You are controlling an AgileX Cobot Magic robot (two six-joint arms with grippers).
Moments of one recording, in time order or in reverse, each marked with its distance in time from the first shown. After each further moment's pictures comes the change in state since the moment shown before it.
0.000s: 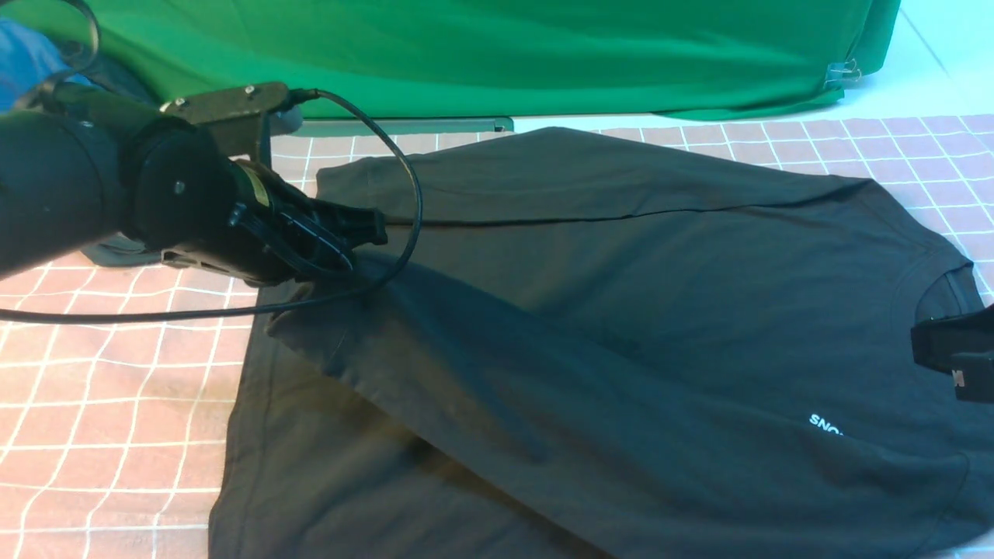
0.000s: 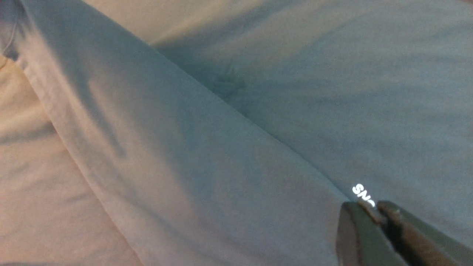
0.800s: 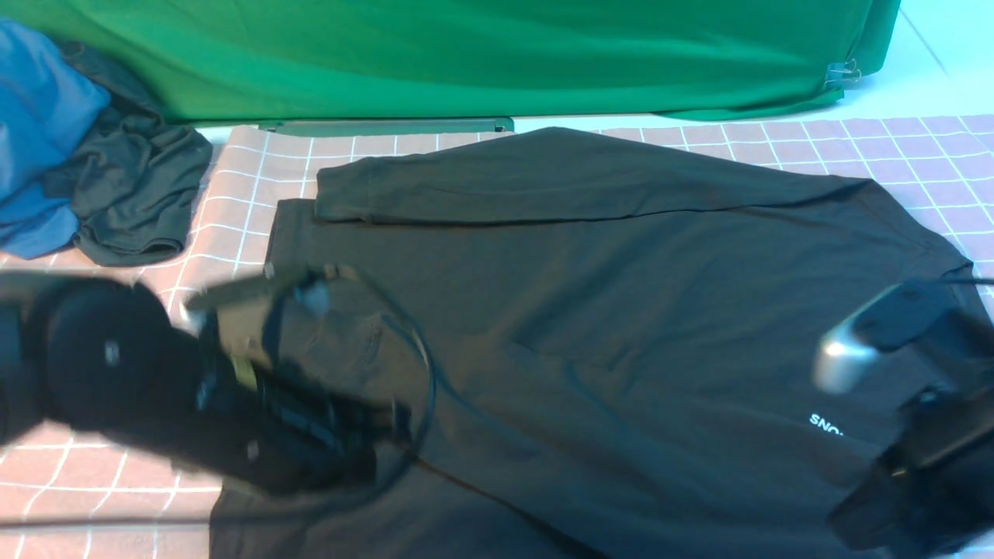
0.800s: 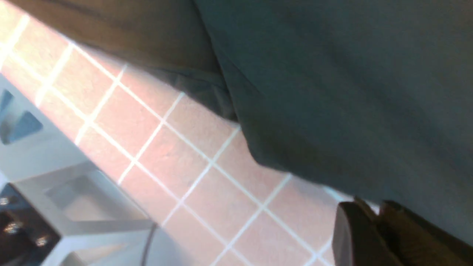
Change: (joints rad) right arm 0.221 0.339 -0.023 -0.049 0.239 -0.160; left arm -0.156 -0.264 0.373 -0.450 0.126 0.200
